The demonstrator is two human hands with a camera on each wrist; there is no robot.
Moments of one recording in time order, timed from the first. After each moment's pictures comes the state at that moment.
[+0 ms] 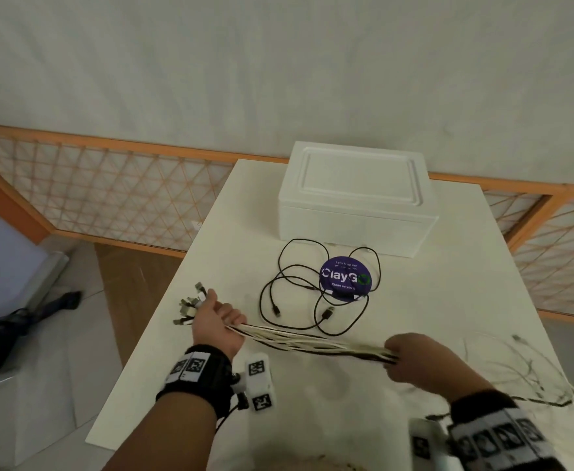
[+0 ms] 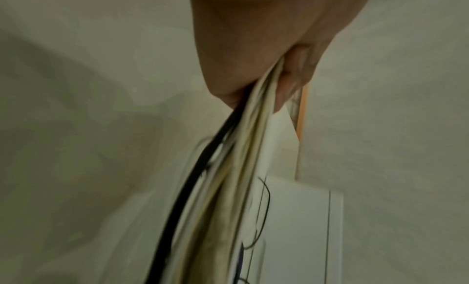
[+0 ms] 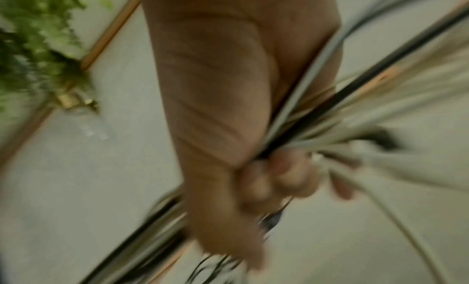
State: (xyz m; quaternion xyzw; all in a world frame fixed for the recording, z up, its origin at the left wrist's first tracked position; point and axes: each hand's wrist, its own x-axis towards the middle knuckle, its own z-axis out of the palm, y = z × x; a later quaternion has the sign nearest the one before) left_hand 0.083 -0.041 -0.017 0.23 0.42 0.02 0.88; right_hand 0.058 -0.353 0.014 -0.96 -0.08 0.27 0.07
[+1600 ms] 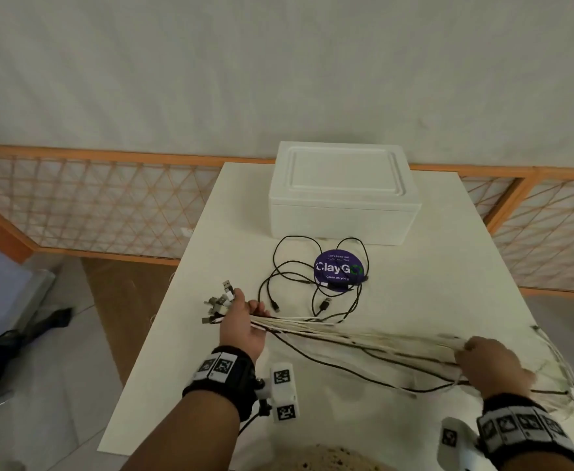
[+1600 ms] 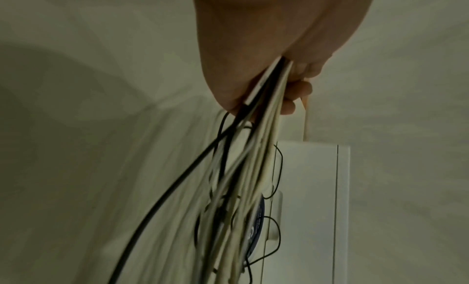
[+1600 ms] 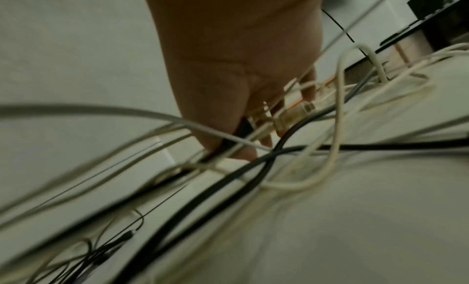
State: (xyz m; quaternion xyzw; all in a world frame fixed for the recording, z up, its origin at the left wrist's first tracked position) left_hand 0.079 -0.073 -0.016 0.31 0.41 -0.01 0.86; right_hand 0.007 -0.445 -0.024 -0.93 0.33 0.16 0.08
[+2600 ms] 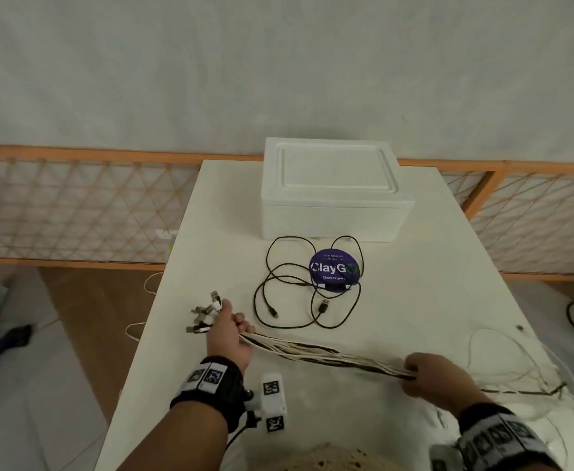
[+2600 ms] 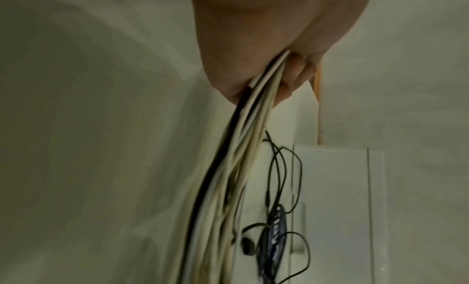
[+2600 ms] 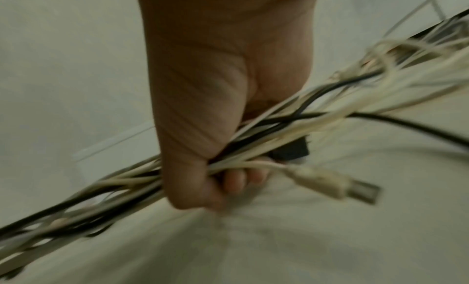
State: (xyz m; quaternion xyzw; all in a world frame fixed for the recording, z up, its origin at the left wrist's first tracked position) left_hand 0.096 -0.038 -0.042 0.33 0.42 -0.07 0.84; right_hand 0.003 -0.364 -0.026 -0.94 0.09 0.31 0.10
